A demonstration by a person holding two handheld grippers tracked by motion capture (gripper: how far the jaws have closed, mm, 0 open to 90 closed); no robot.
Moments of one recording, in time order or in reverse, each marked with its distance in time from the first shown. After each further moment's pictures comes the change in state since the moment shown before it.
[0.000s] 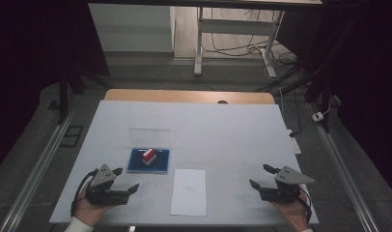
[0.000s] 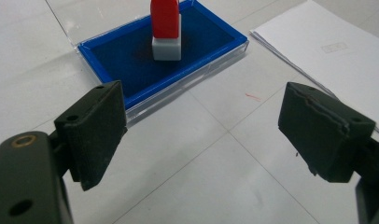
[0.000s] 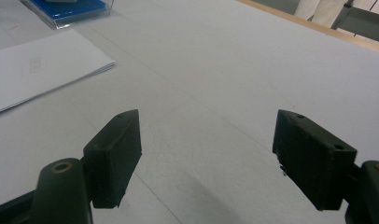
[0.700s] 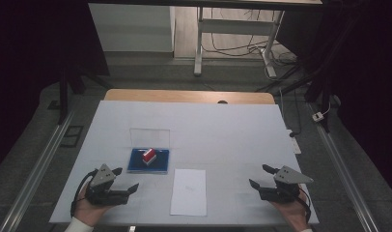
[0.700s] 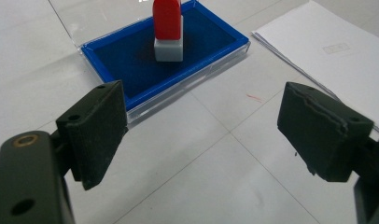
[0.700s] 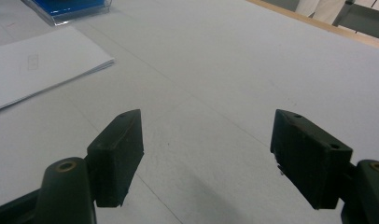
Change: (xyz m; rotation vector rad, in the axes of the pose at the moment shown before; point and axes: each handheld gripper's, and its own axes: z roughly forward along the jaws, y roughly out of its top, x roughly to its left) left arm -0.001 0.001 -0.001 -0.002 0.011 -0.001; right arm 0.000 -0.001 0.002 0.009 0.001 0.002
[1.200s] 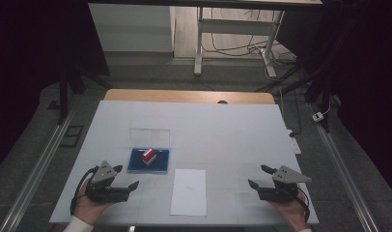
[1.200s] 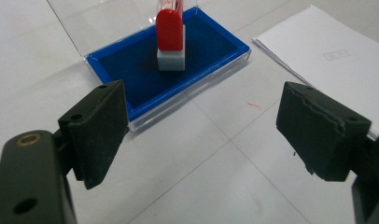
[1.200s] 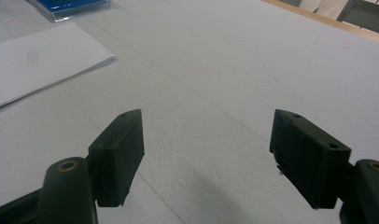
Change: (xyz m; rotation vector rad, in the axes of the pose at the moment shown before) left arm -0.001 0.013 -0.003 0.017 0.009 0.011; right arm 0.001 0.000 0.003 0.015 0.005 -0.002
